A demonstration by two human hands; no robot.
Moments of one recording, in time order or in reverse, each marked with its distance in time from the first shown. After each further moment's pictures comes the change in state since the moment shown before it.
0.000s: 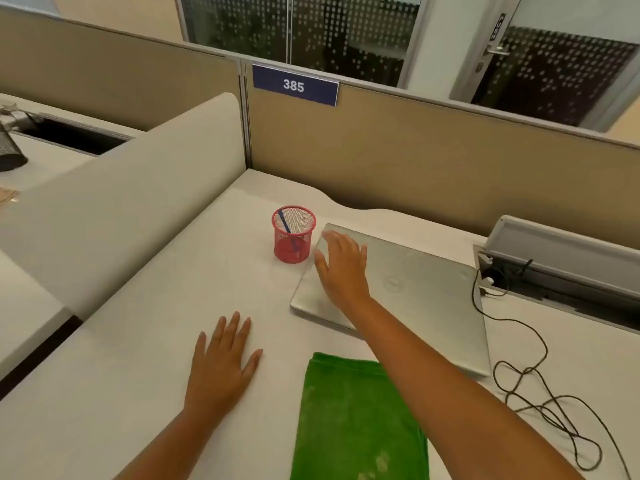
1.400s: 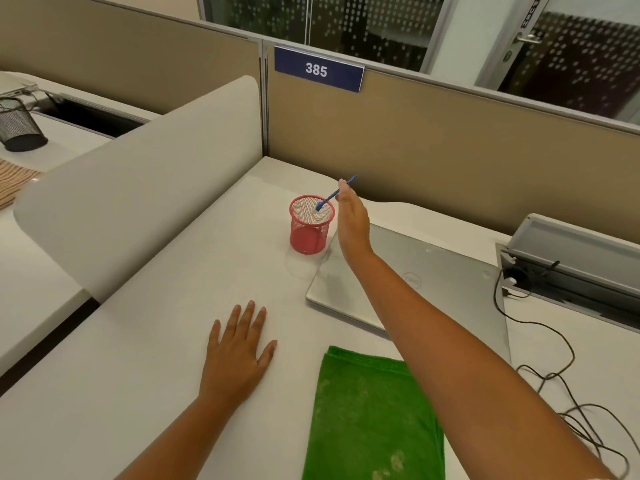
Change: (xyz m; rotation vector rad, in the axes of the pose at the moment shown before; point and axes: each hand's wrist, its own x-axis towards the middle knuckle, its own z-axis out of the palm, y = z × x) left_hand 0.001 -0.003 0.006 0.062 0.071 0.005; right_hand 0.050 -0.044 -0.014 0.937 0.129 0.218
